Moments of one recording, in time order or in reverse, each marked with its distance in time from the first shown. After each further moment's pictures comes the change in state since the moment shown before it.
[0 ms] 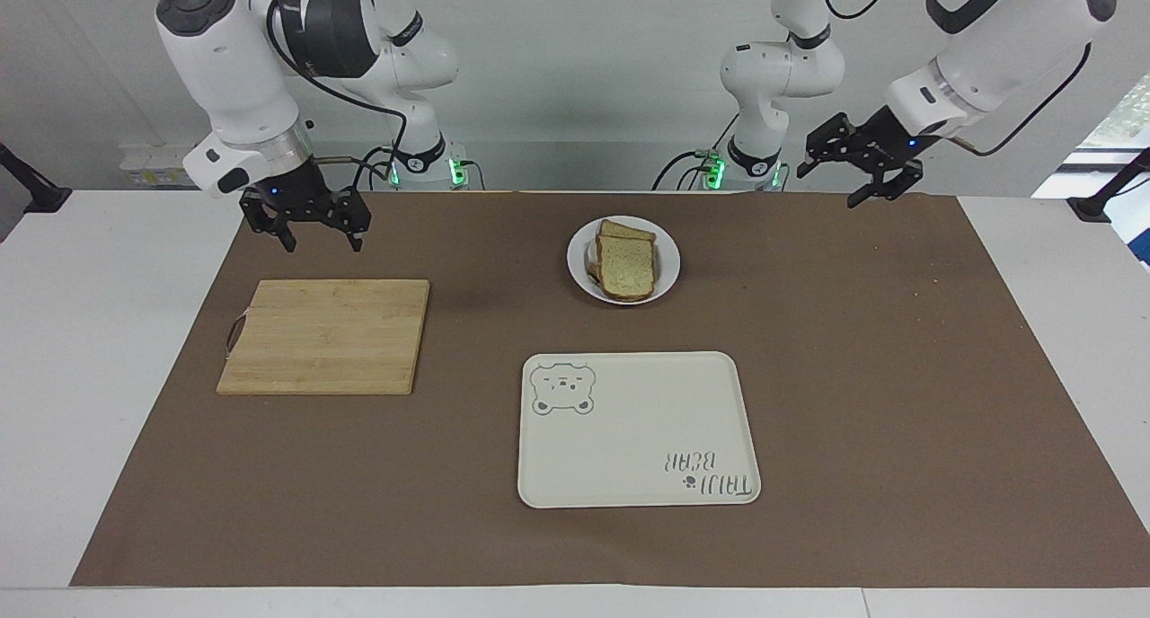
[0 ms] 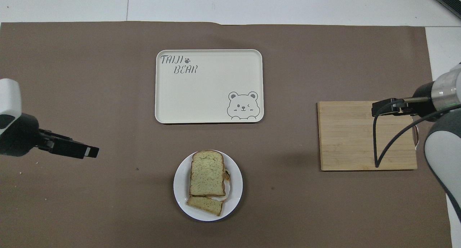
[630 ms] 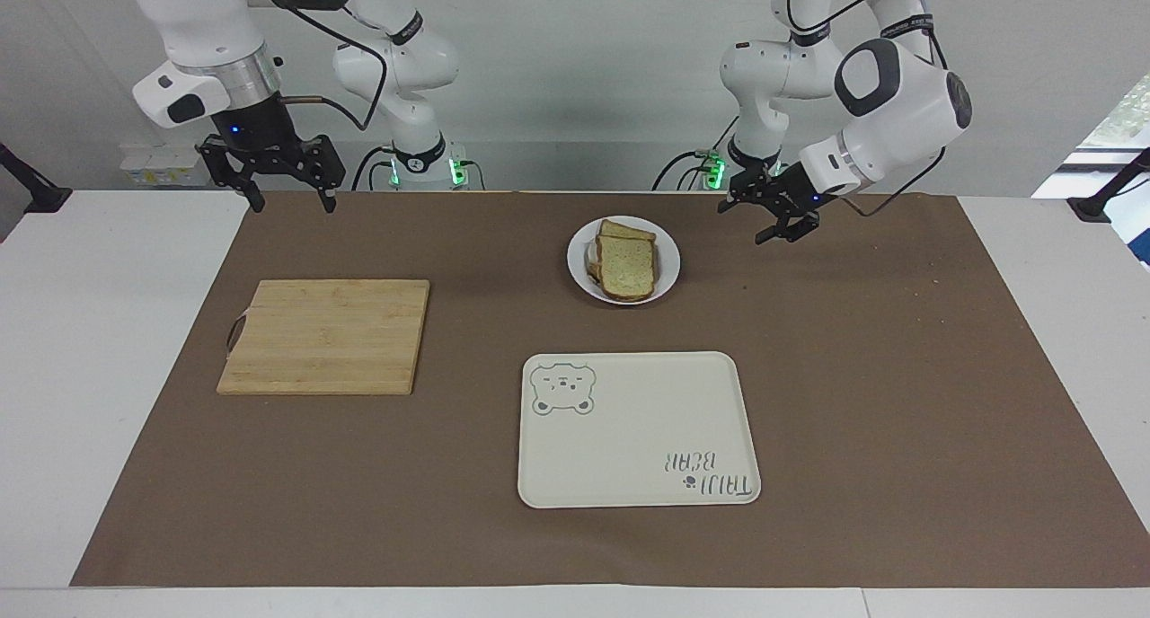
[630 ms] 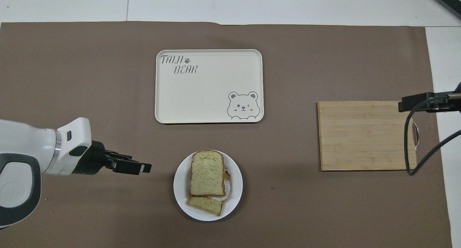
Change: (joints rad) left arm -0.088 -0.060 -0.004 -0.400 -0.274 0.313 0.156; right arm -0.015 -0.018 -0.003 0.151 -0.006 -0.128 0.000
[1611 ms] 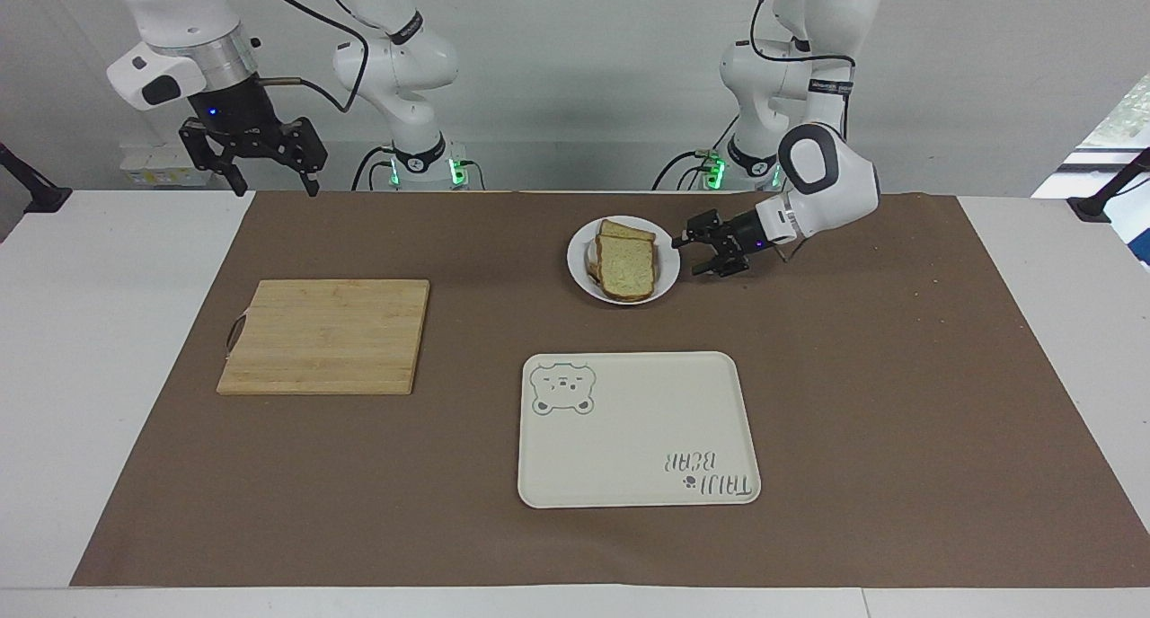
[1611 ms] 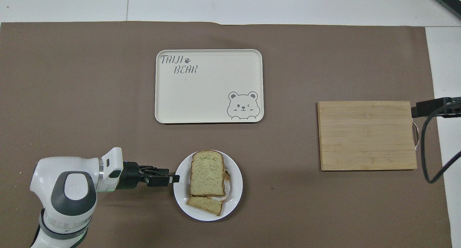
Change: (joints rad) left arm -0.084 0.162 -0.001 -0.289 -0.548 0.256 0.510; right arm -0.011 -0.013 -0.021 0.012 0.000 -0.041 -0.046
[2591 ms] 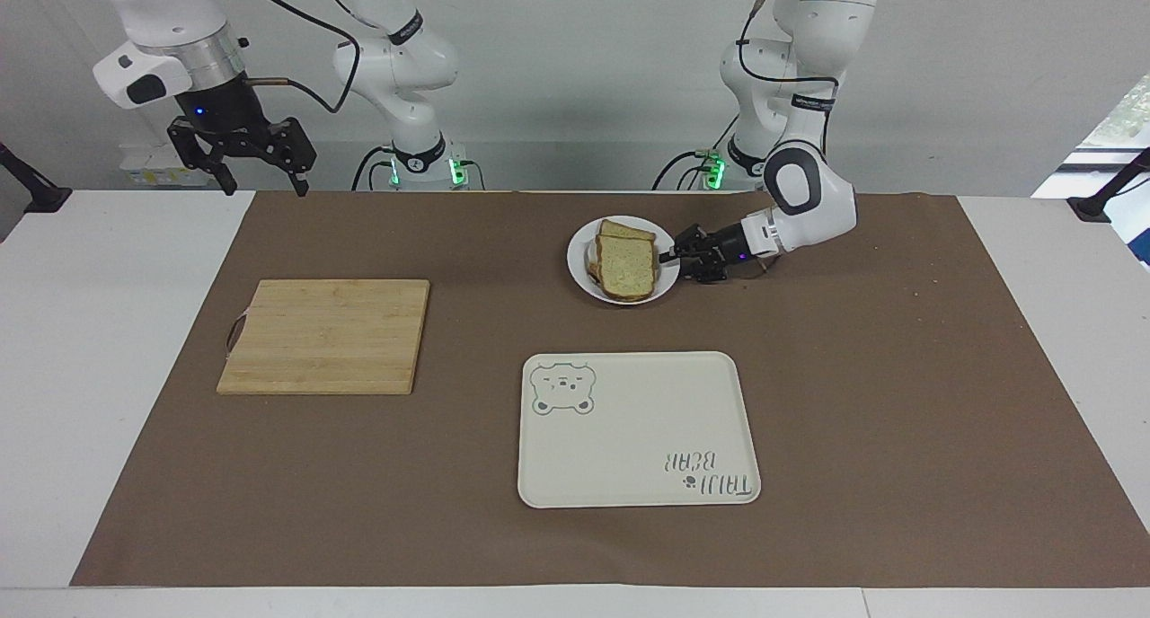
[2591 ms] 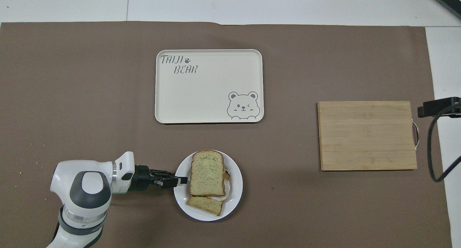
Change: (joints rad) left arm -0.043 0.083 0.000 -0.006 -0.094 0.004 0.085; right arm -0.055 0.000 0.031 0.000 0.000 0.000 -0.004
